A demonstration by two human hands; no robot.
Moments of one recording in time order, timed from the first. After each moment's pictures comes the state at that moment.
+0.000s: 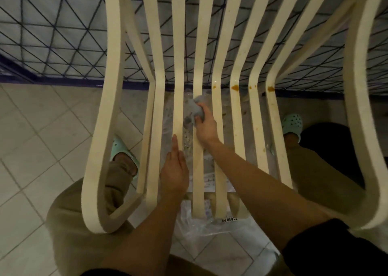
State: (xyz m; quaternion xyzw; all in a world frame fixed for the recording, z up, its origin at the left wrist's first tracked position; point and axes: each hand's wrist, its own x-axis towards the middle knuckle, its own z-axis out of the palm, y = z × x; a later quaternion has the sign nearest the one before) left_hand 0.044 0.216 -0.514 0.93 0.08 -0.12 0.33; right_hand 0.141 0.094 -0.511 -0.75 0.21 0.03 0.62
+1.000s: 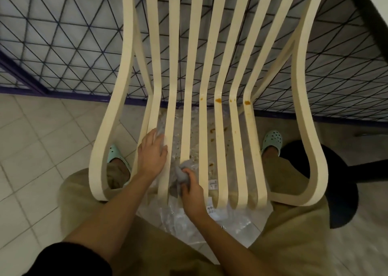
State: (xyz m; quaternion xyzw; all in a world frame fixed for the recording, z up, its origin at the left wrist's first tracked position) left_hand 0.065 0.253 -0.479 0.97 -0.07 -0.06 0.22; right_hand -0.074 0.134 -0.484 -0.80 0.19 0.07 0.57
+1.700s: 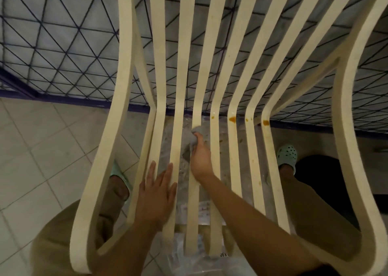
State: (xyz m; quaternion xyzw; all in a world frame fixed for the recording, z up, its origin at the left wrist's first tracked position) left_hand 0.056 0.256 -0.508 0.97 -0.10 -0.16 0.12; right_hand 0.137 0.095 -0.509 -0.91 0.14 0.05 0.39
